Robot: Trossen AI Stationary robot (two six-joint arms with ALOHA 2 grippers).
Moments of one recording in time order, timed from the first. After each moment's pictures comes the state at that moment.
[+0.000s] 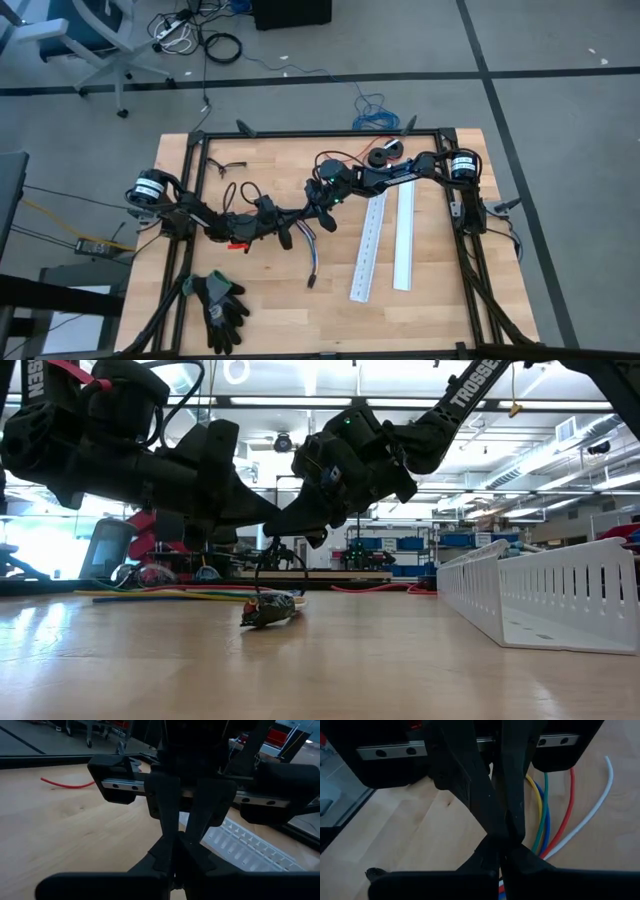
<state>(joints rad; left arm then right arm) -0.19 1.73 0.34 1.24 -0.62 -0.48 -0.21 2.01 1.16 0.37 -0.60 0.05</state>
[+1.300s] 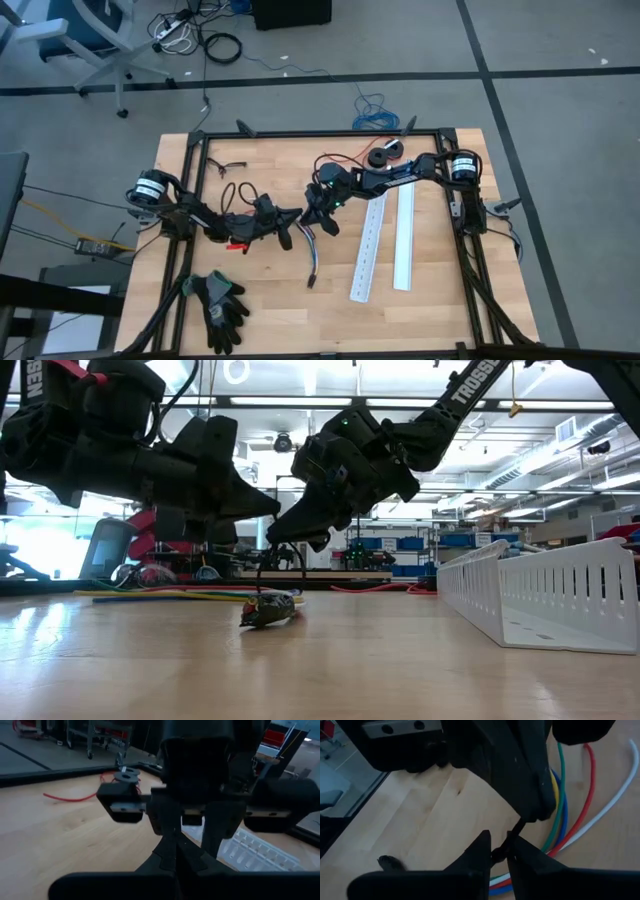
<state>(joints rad) -0.19 1.73 0.34 1.31 -0.65 -0.38 -0.18 2.01 1.16 0.29 -0.62 0.02</state>
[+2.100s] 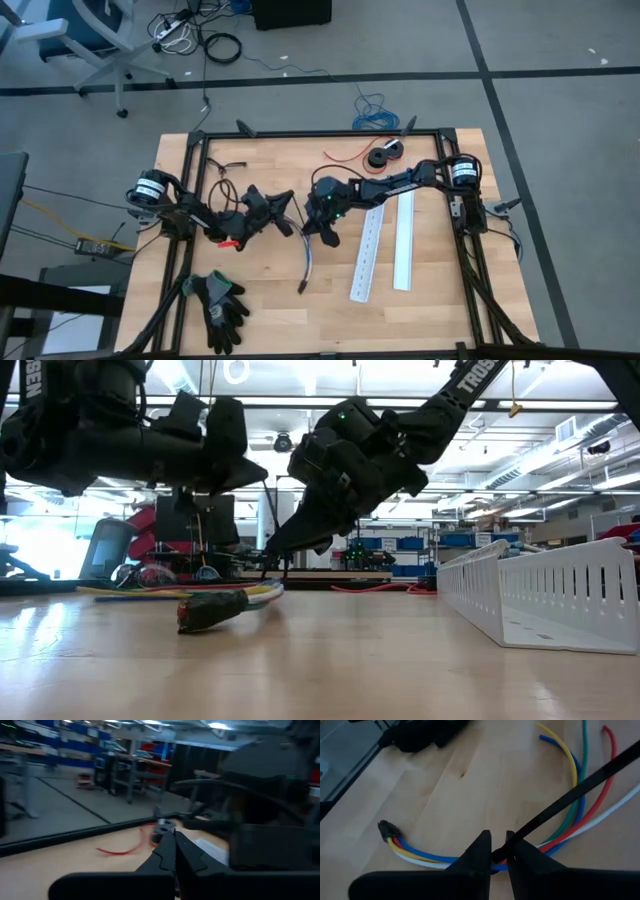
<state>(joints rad) -0.19 1.73 0.34 1.57 -0.93 -0.12 -0.09 2.01 1.16 0.18 -0.50 -0.03</state>
